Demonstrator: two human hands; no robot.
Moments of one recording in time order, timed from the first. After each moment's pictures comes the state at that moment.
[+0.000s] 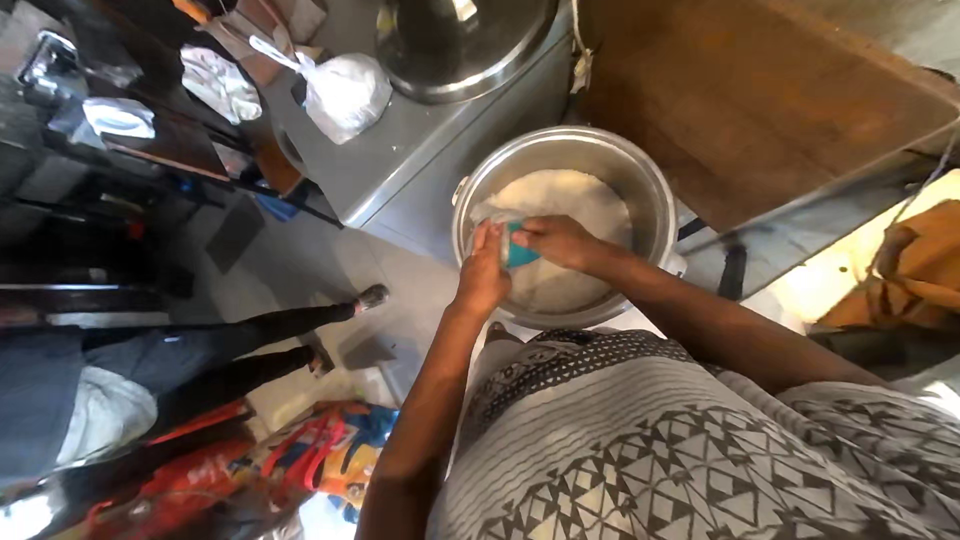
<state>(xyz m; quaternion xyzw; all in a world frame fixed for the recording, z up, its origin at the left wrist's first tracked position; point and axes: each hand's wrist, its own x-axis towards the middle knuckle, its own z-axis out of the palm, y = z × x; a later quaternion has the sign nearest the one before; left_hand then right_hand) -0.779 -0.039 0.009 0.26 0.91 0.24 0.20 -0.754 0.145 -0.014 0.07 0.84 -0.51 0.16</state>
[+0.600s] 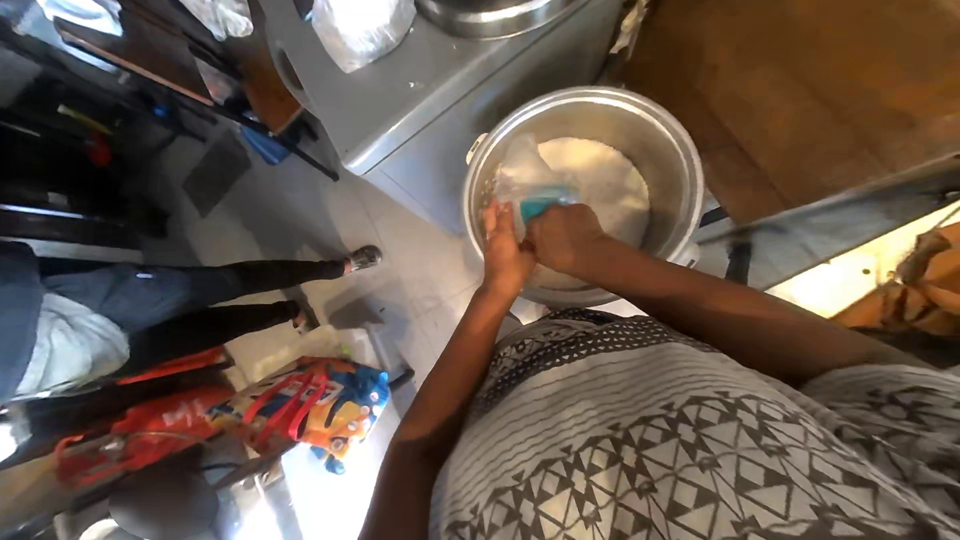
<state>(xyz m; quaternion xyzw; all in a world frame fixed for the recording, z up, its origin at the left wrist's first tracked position) -0.759 -0.037 -0.048 0.13 0.88 0.43 0.14 -0.748 0.086 0.004 0.01 0.96 -0.13 0.26</state>
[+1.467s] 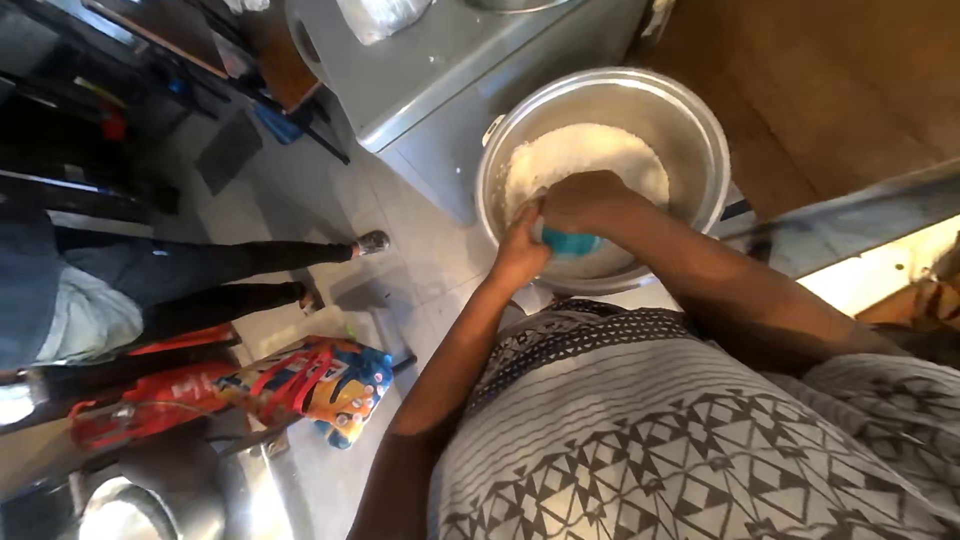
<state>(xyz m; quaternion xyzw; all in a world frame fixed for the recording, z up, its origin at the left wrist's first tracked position) -0.750 -0.055 -0.044 0.15 0.80 0.50 0.29 -0.768 0.078 0.035 0.04 0.92 -0.11 0.37</state>
